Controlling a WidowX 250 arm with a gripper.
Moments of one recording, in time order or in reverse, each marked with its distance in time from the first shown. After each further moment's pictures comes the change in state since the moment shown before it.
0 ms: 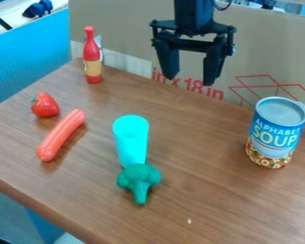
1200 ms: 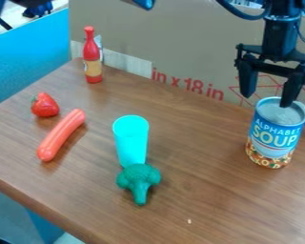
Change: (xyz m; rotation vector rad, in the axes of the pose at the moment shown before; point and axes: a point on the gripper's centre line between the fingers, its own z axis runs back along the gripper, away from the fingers) arm 0.069 -0.074 -0.051 0.007 0.060 -0.146
